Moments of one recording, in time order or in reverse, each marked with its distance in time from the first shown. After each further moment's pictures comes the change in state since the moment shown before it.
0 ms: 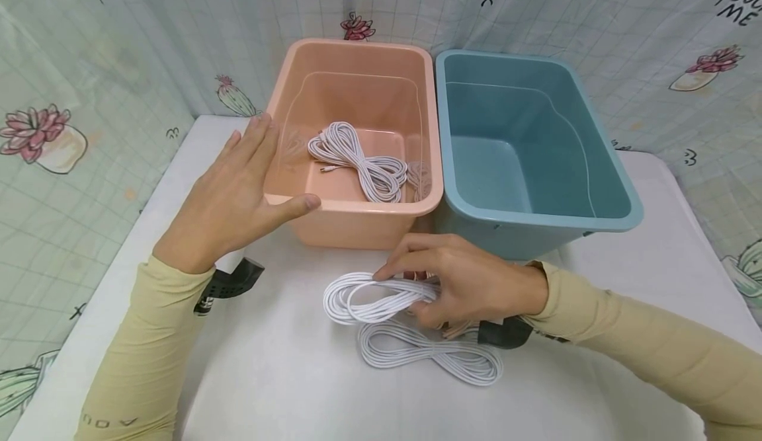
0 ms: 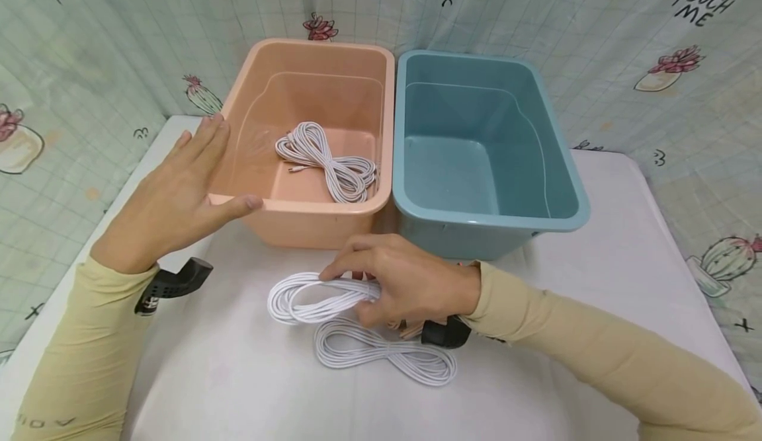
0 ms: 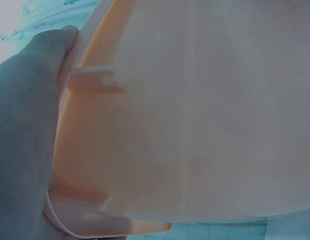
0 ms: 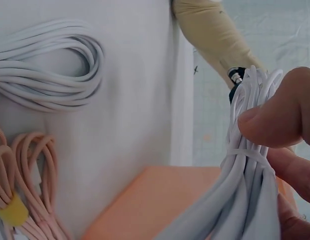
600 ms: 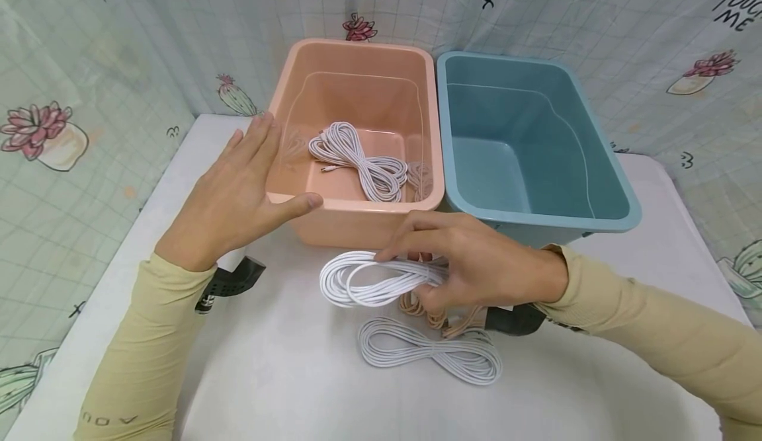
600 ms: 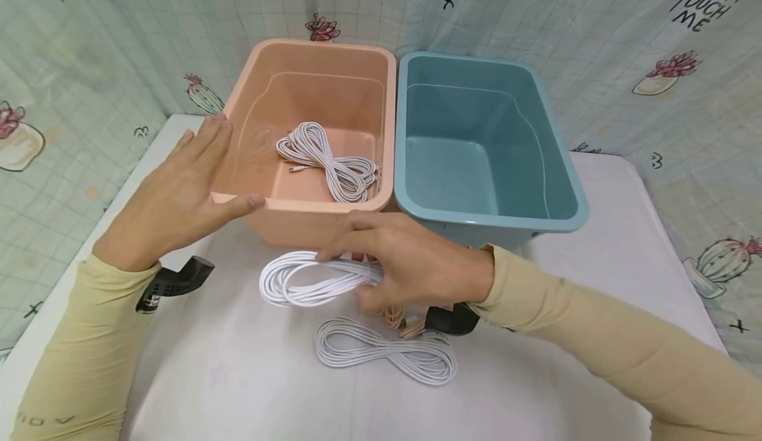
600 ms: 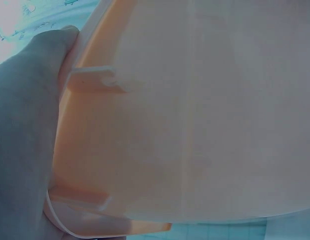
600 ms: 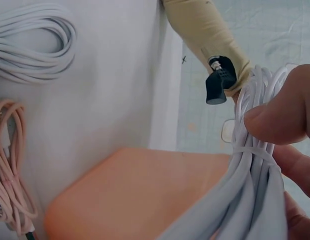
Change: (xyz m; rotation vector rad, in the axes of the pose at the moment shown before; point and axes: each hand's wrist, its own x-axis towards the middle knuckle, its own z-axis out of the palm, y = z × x) left_hand 0.000 0.000 0.000 -0.009 0.006 -0.016; right_hand 0.006 -0.017 -0.028 -0.053 0.056 -0.050
